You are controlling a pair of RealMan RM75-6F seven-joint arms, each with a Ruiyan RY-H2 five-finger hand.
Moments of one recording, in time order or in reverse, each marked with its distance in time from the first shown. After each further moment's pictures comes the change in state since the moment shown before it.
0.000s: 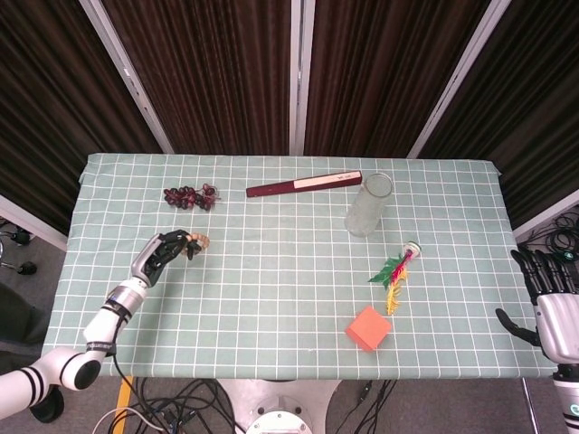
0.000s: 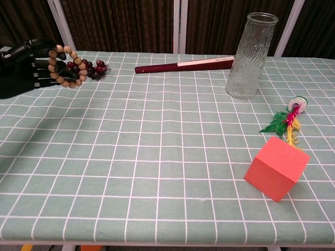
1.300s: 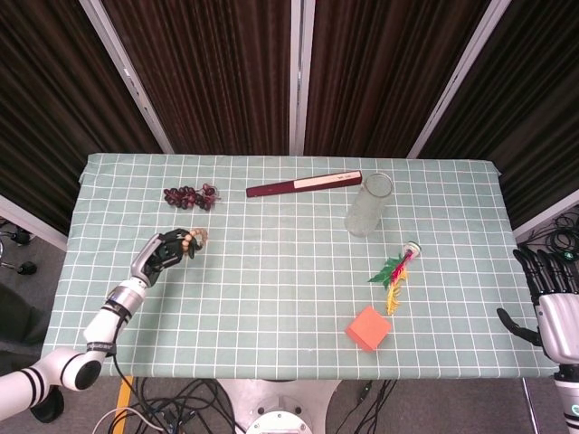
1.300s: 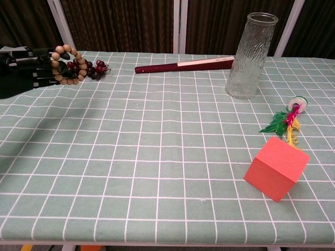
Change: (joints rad) left arm 0.008 -0.006 -0.007 0.000 -0.005 0.003 0.048; right arm -0.003 0.000 0.004 -0.001 0.004 0.002 0.002
